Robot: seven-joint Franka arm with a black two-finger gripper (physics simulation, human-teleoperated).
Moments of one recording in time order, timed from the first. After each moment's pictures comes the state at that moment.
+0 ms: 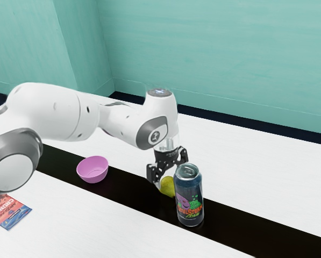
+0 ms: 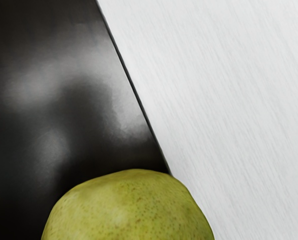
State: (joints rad) arm -0.43 0.53 0.17 -1.74 -0.13 2.23 -1.37
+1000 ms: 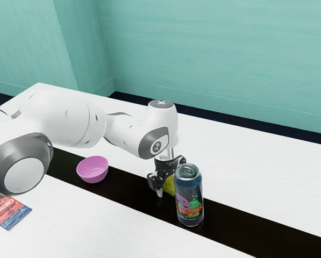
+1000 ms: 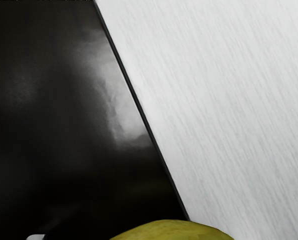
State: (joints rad) arm -0.42 0.60 0.17 -1.73 -0.13 2.28 -1.36
